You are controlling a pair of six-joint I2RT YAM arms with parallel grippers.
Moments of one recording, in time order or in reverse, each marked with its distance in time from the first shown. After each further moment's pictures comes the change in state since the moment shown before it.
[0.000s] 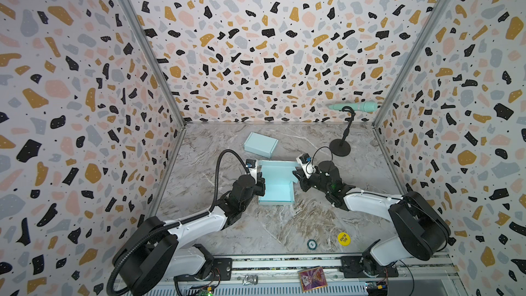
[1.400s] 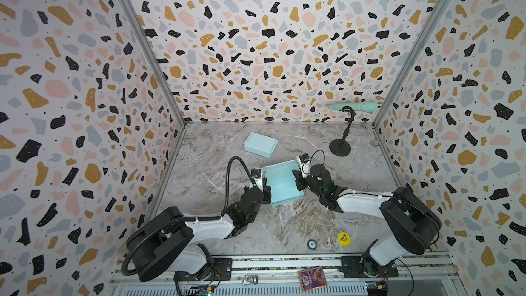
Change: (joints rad) left arm -0.163 0.122 -0.098 0.276 -0.230 -0.021; right arm 0.089 0.055 0.013 0.033 0.307 0.158
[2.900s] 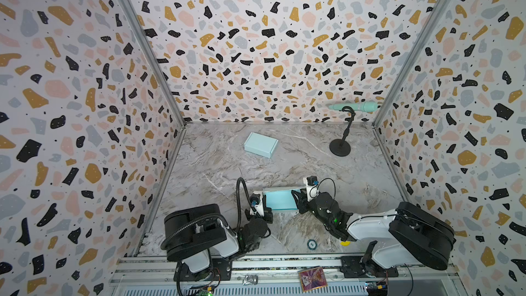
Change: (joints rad) left arm -0.323 0.232 -0.207 0.502 -0.409 -0.066; right arm 0.211 -0.189 -0.354 0.292 0.134 0.237
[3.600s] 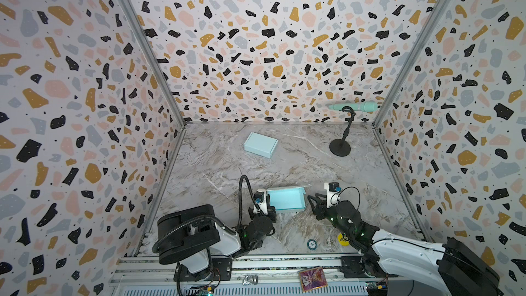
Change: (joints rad) left arm -0.005 -0.045 0.068 -0.168 0.021 -0.045; right arm -0.170 -0.467 -0.214 -0.258 -0.048 0.151
